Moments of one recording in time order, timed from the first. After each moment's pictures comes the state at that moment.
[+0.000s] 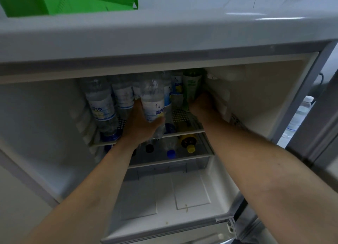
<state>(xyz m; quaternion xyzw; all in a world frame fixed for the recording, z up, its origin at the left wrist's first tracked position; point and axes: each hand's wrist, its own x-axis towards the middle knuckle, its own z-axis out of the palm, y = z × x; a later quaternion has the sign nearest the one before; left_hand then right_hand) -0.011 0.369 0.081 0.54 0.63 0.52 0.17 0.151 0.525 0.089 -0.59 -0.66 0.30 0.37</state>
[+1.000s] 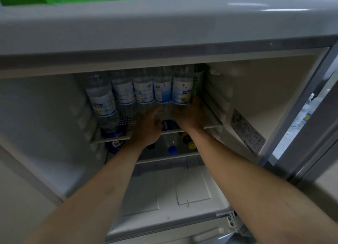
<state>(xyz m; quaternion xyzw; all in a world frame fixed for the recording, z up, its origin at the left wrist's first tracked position) -0.013 0.382 0.046 0.62 0.65 0.42 0.13 0.125 0.465 0.052 -0.55 -0.64 0.29 0.45</state>
